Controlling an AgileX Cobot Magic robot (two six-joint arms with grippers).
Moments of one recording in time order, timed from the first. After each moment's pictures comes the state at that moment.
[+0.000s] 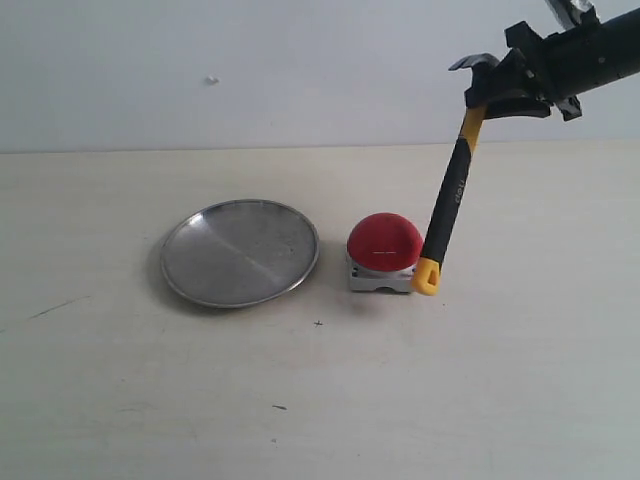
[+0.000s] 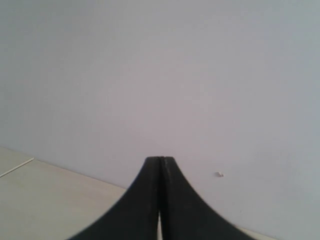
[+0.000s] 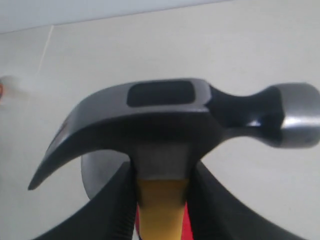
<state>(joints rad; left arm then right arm) 0.14 0.09 0.00 0.12 -0.21 -0.42 -0.29 2.23 -1.88 1.04 1.21 -0.65</state>
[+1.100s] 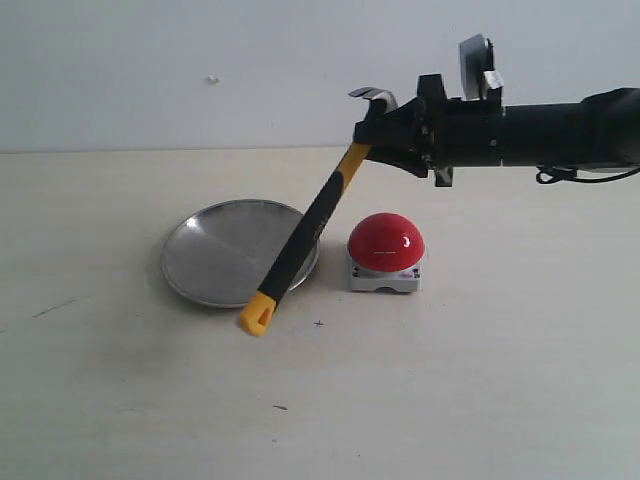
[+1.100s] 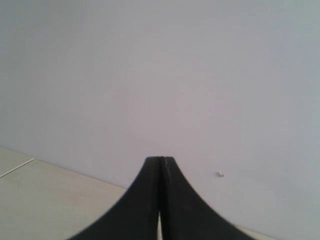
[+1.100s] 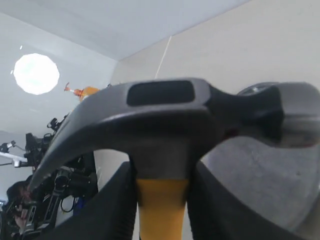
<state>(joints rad) 0.14 0.09 0.00 0.12 -0.21 -0.42 -0.06 2.16 -1.35 1.69 1.17 -1.14</state>
